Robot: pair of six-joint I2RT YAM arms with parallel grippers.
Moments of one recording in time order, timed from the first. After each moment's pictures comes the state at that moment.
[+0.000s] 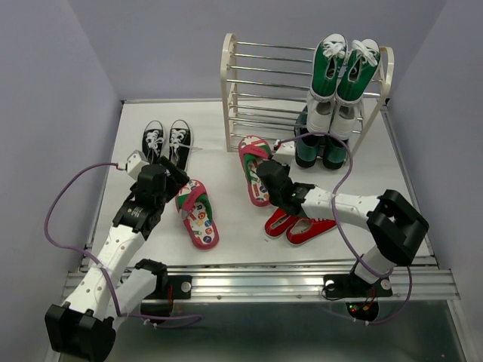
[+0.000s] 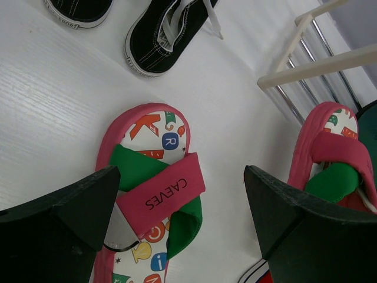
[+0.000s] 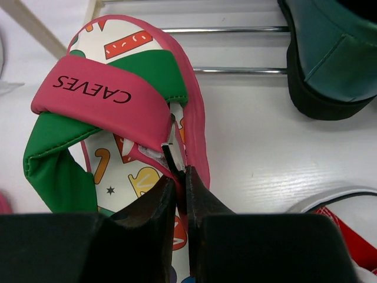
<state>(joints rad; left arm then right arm) -0.29 0.81 0.68 -0.46 -0.33 -0.89 0.90 1.58 0.93 0.14 0.82 0.55</state>
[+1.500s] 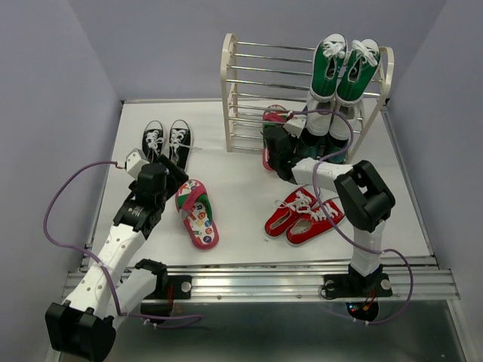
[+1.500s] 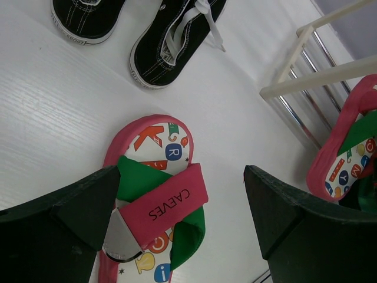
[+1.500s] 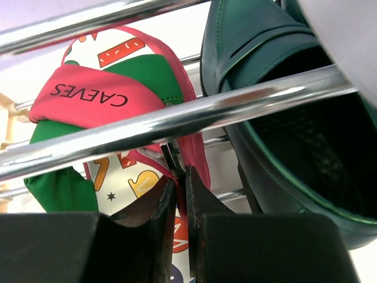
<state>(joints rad) -0.29 0.82 0.68 -0.43 -0.36 -0.87 0.62 1.94 1.24 0.32 0.92 0.47</state>
